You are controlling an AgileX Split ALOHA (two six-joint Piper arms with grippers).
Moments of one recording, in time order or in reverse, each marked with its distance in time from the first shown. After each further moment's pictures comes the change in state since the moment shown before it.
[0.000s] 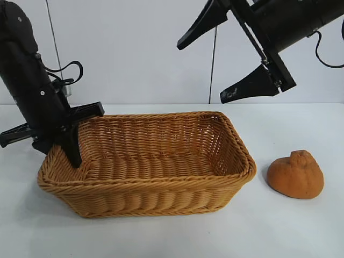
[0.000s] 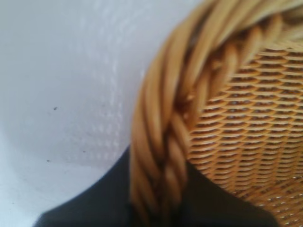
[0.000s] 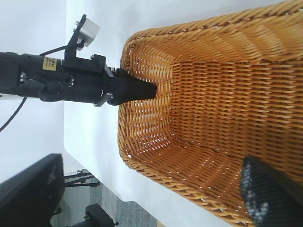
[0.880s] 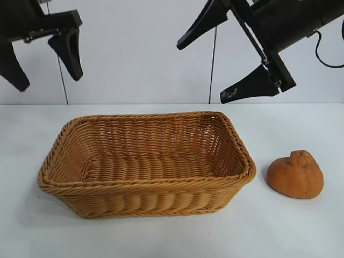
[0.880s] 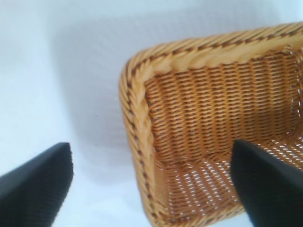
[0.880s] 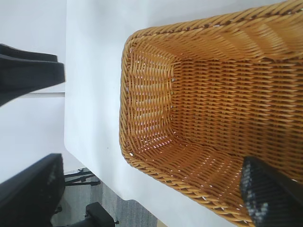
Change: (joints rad) left arm 0.152 -0.253 -0.295 0.286 0.305 0.044; right arm 0.000 0.000 0.000 0.000 0.014 0.000
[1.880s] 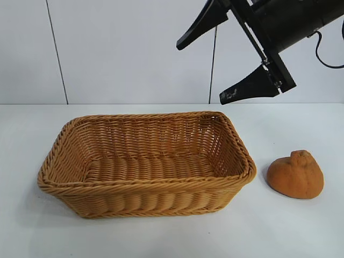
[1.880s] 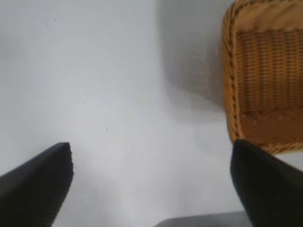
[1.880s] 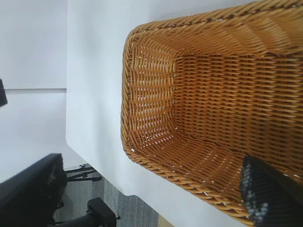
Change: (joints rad) left arm 0.023 -0.715 0.711 0.049 0.005 0.075; right arm 0.000 0.000 0.000 0.000 0.005 0.000
